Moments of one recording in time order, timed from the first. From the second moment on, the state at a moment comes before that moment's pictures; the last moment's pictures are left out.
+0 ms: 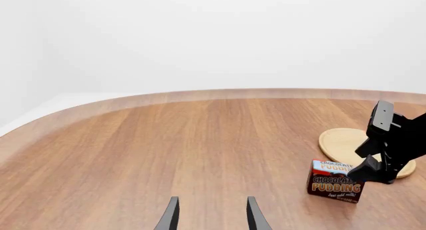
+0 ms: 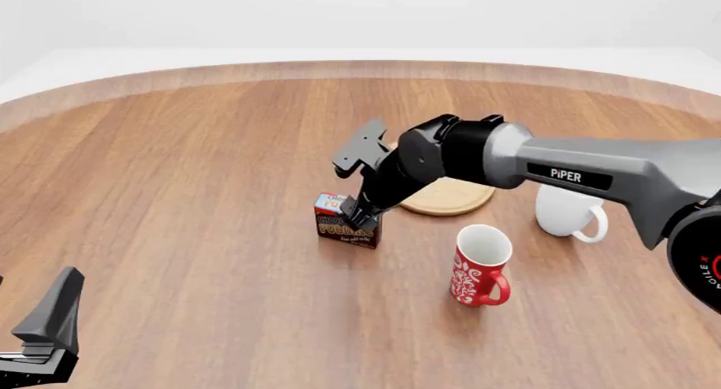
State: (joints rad) left arm 0.00 0.00 0.00 0.00 0.00; right arm 0.62 1.96 -1.42 0.52 -0.36
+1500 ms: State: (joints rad) left arm 0.00 0.00 0.00 0.00 0.00; right arm 0.60 2.02 -1.43 0.49 -0.35
